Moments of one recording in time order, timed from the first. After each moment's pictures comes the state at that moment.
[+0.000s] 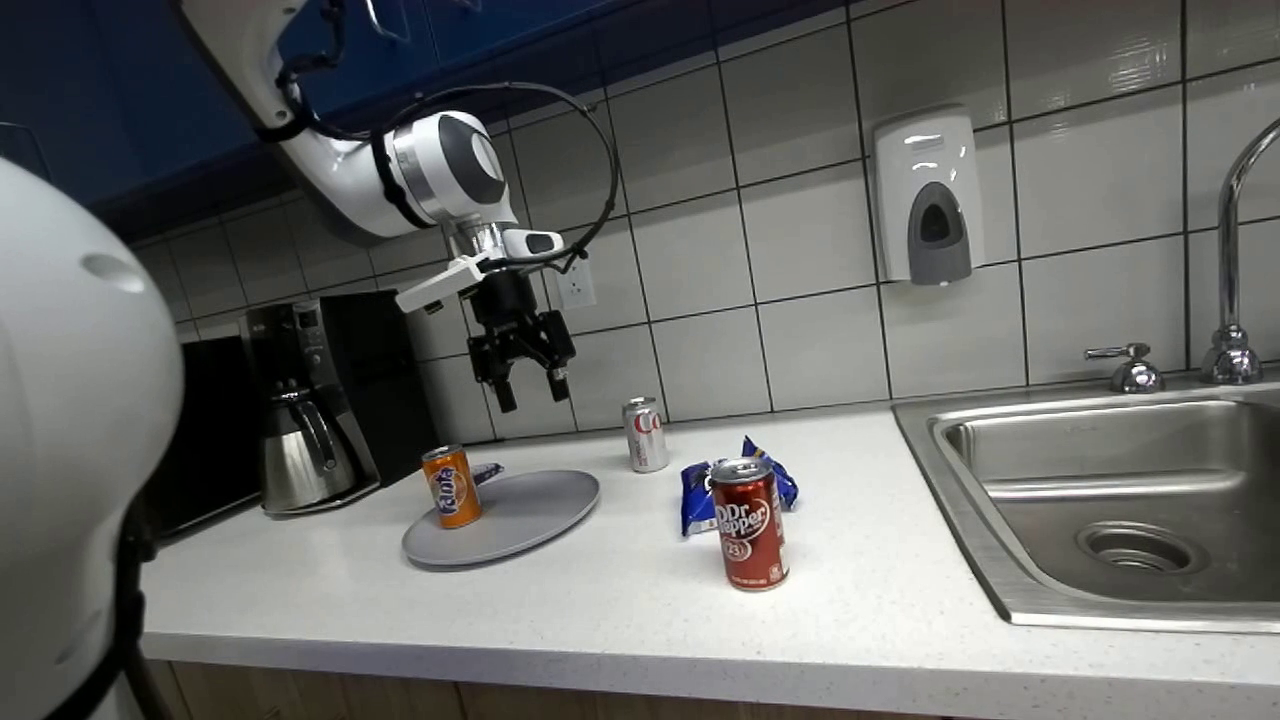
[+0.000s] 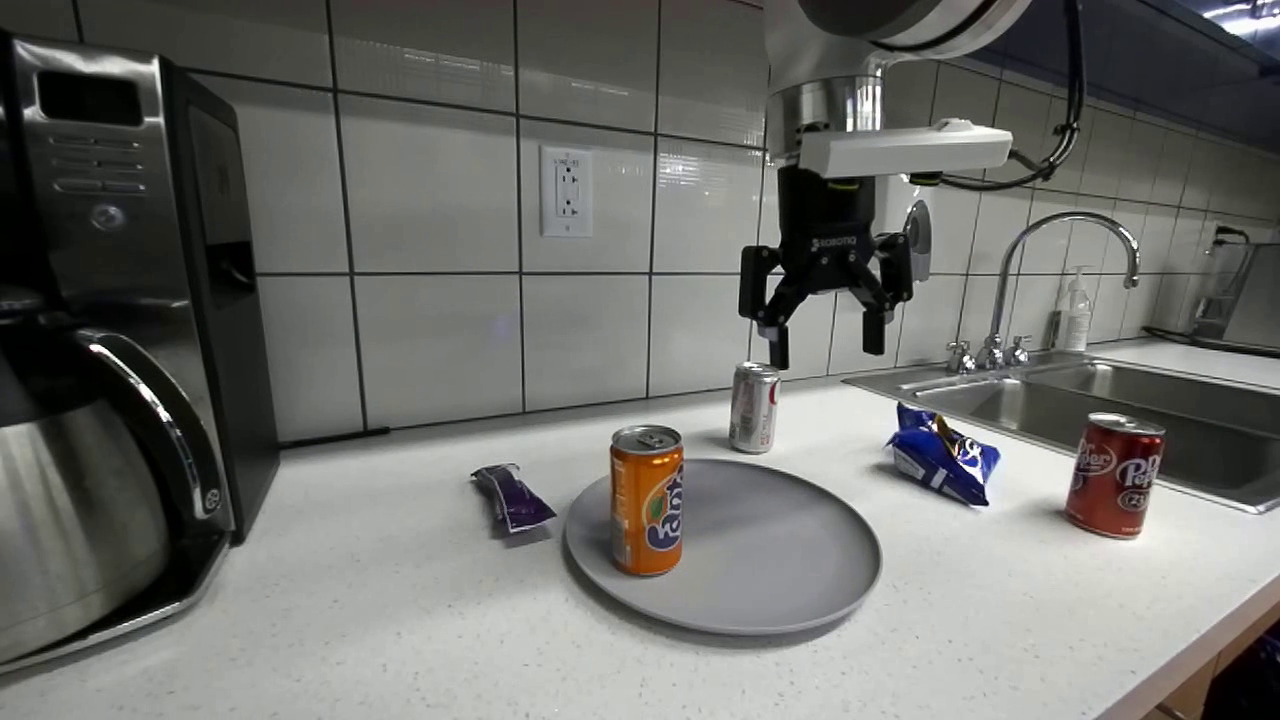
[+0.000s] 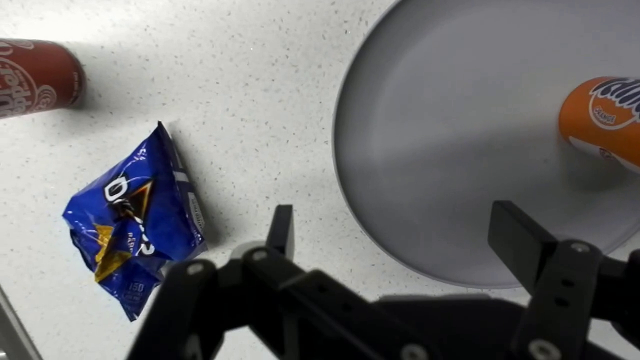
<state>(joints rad) 0.14 0.05 0.06 -2.19 -0.13 2.17 0.43</state>
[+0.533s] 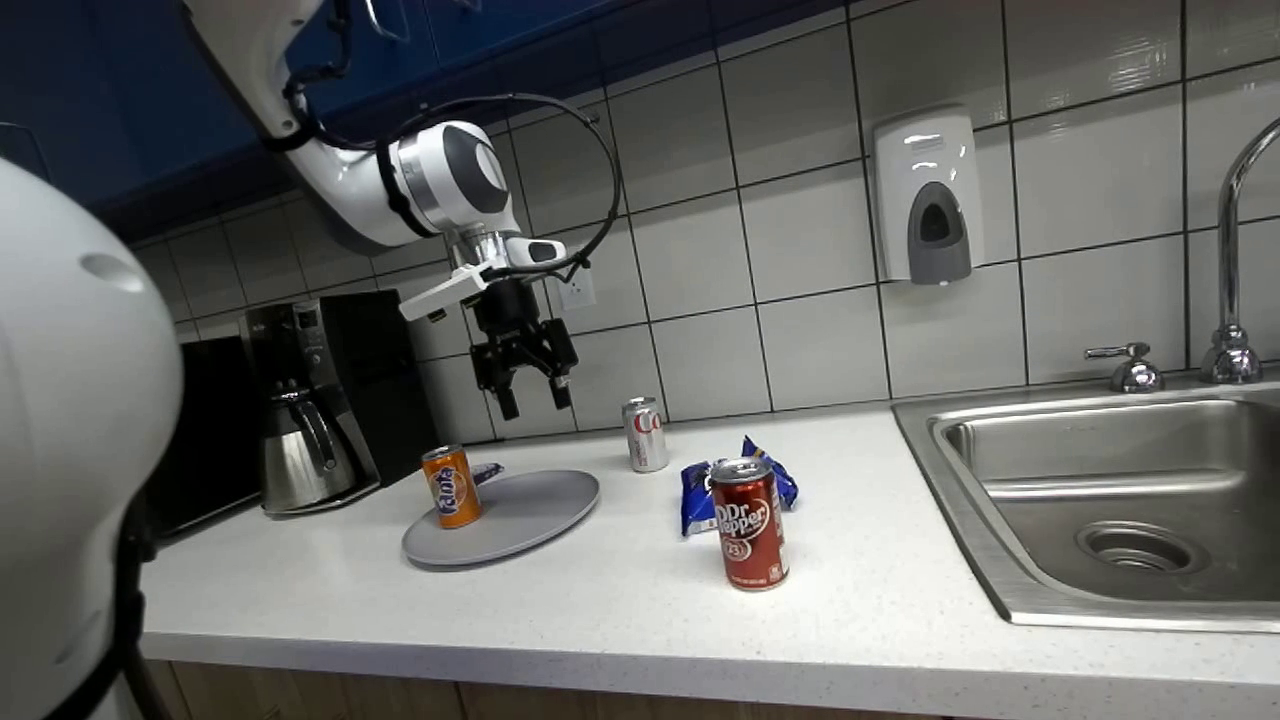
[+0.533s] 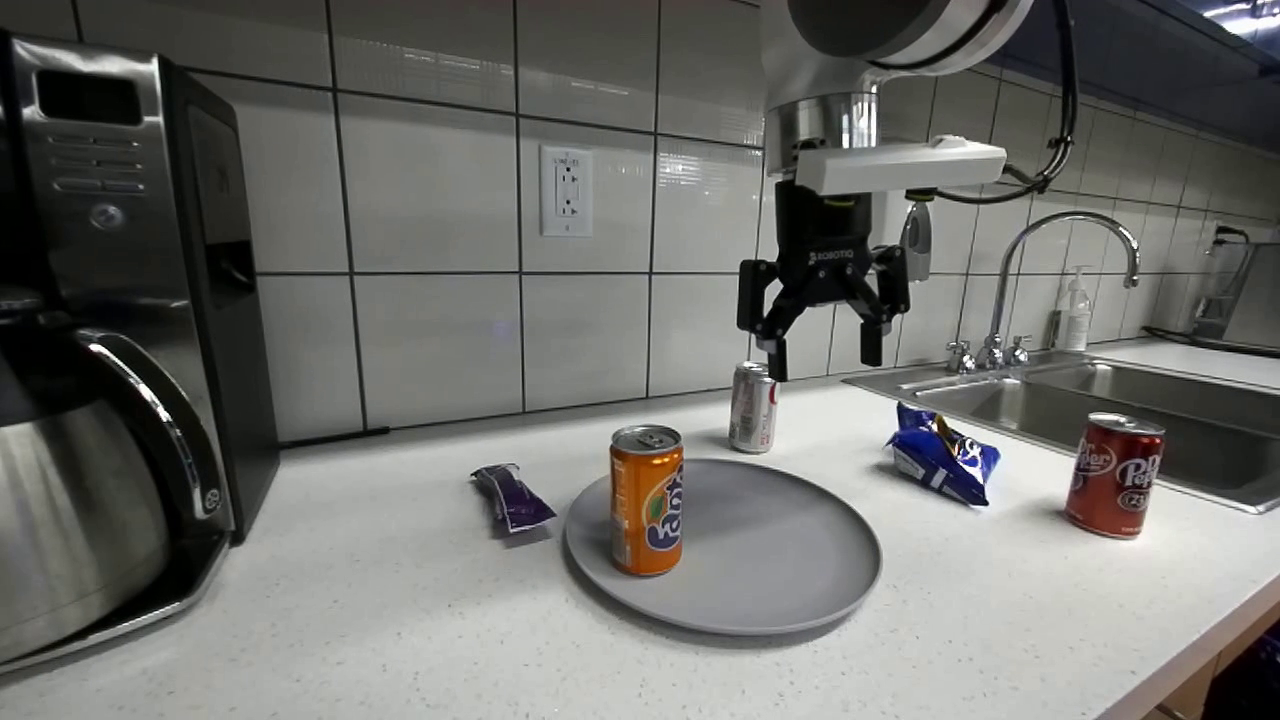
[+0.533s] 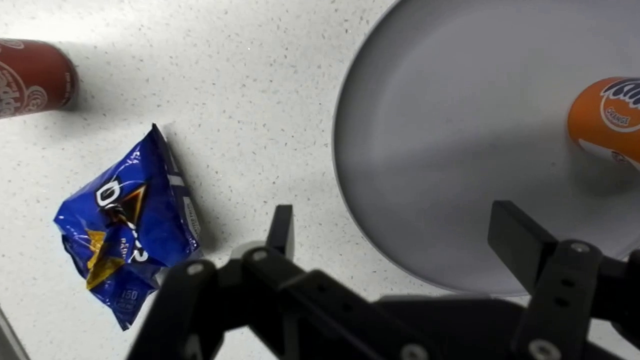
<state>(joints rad) 0.14 0.07 0.06 -2.19 -0.13 2.19 0.43</state>
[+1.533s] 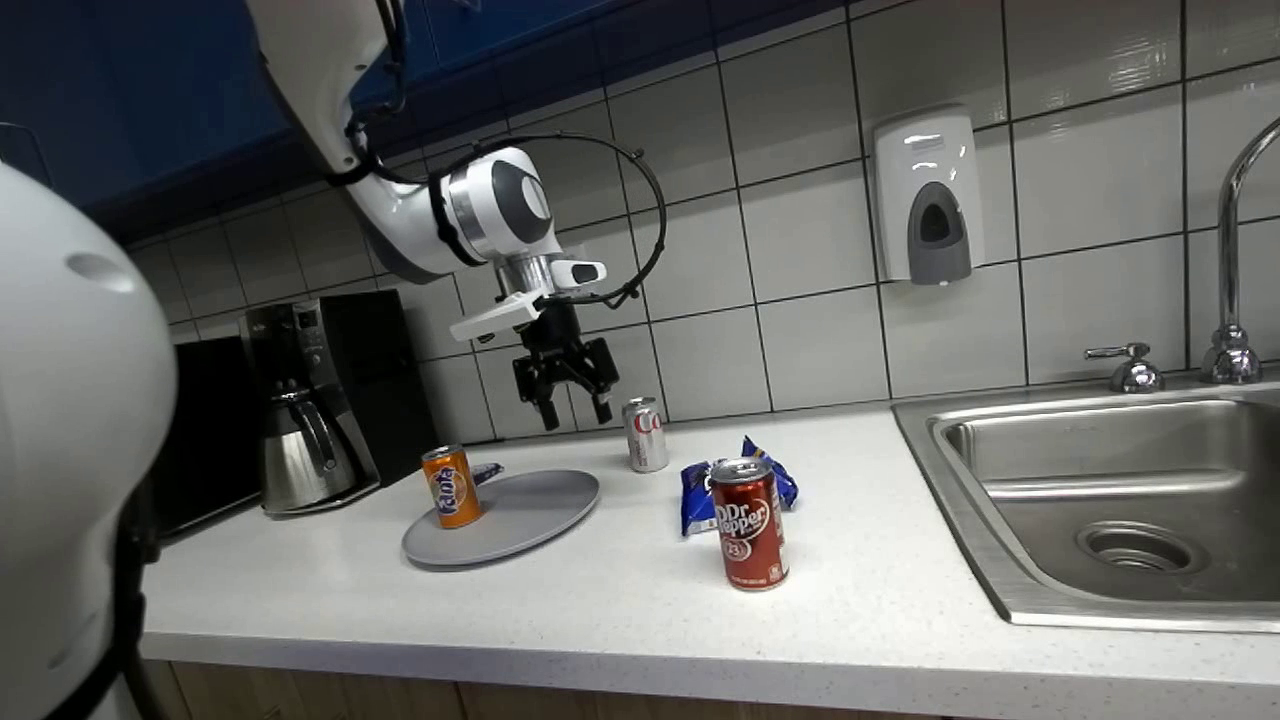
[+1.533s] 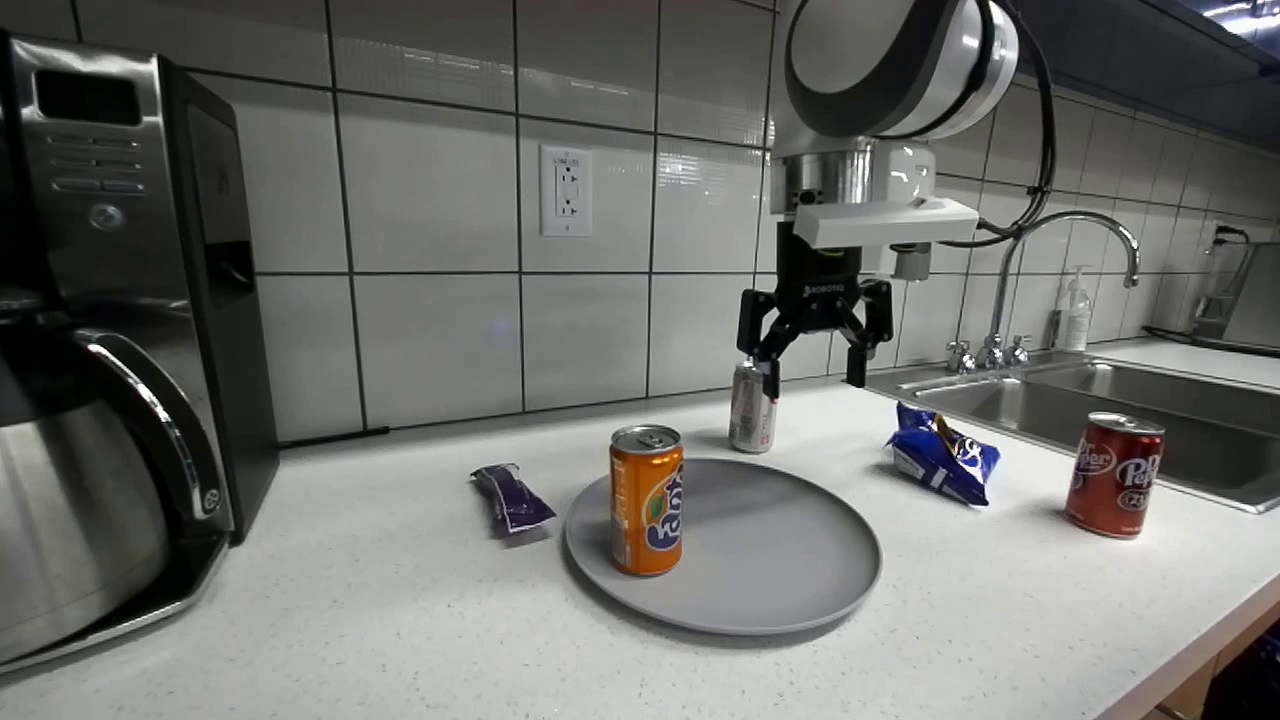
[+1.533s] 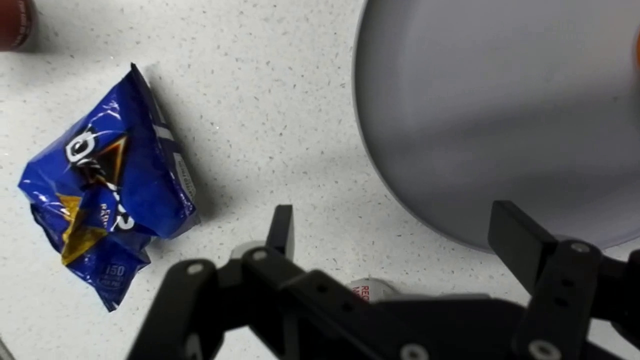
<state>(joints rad) 0.12 0.18 0.01 -2.15 -0.13 2.32 0.38</state>
